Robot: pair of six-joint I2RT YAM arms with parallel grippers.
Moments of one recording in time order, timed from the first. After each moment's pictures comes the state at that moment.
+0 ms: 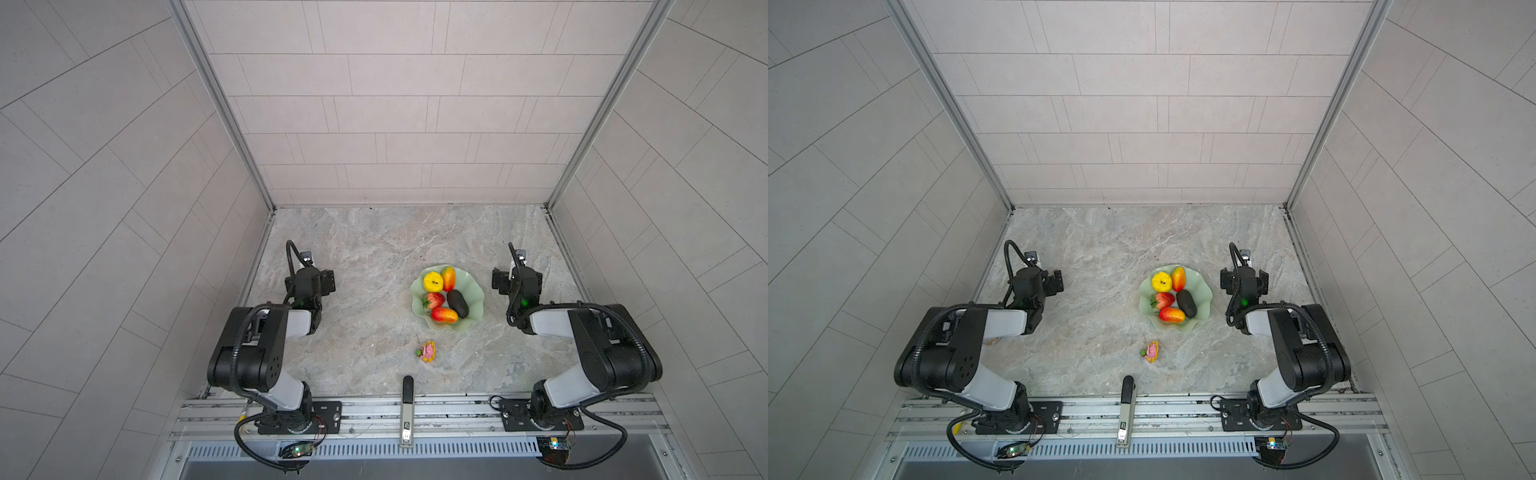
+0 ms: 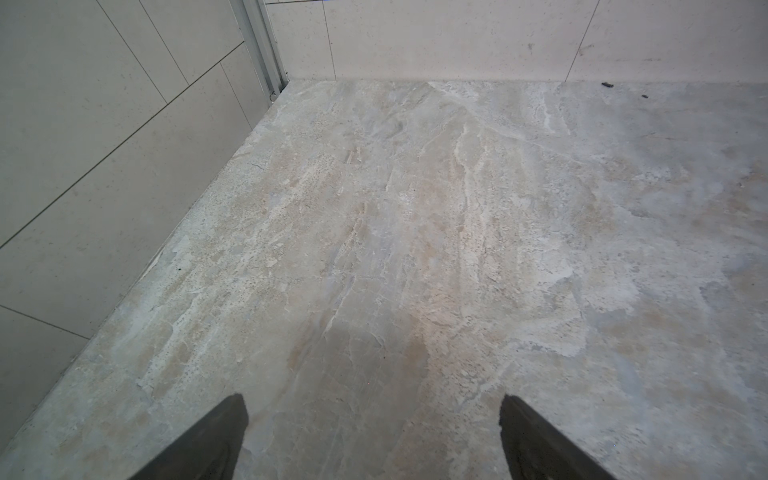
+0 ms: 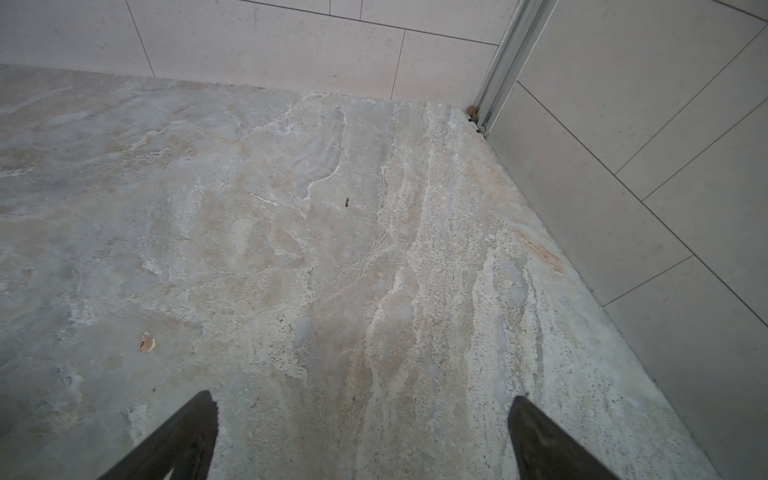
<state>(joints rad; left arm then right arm) -0.04 1.55 0.44 0.62 -0.30 -0.05 0.07 1.53 0.44 0.64 0.38 0.00</state>
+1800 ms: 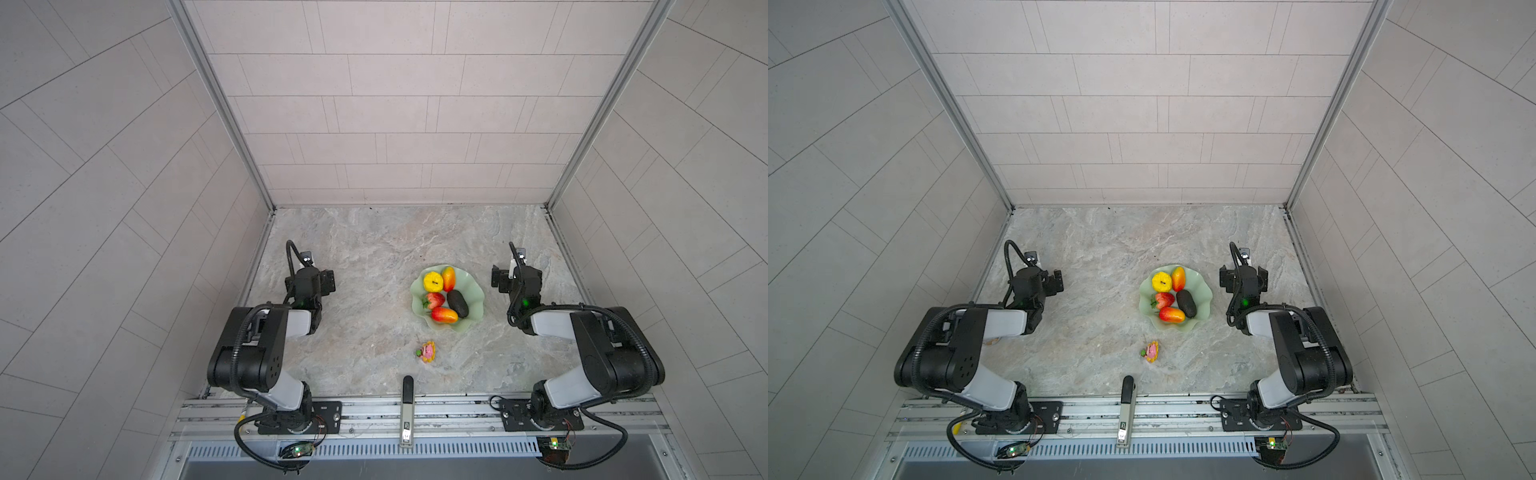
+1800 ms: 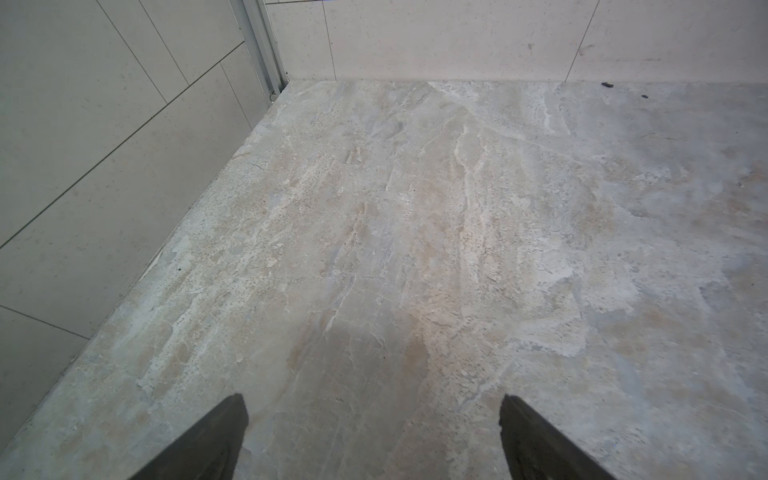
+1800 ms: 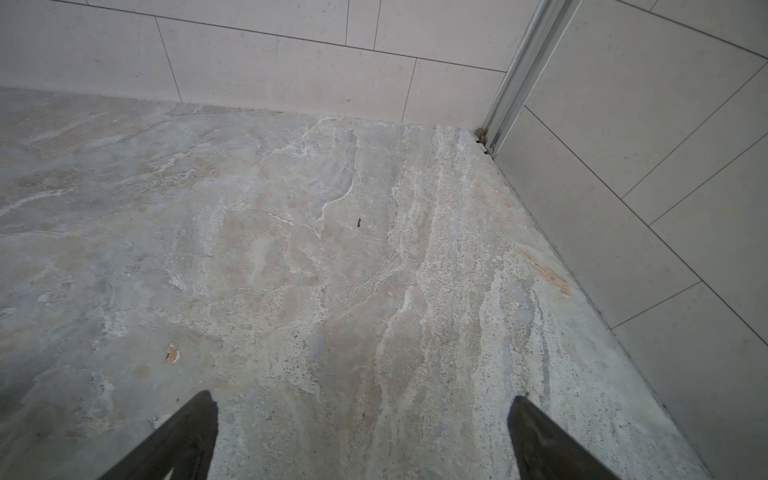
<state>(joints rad) -0.04 1.55 0.44 0.62 -0.30 -0.05 0.07 1.51 0.43 0.66 0.35 -0.03</state>
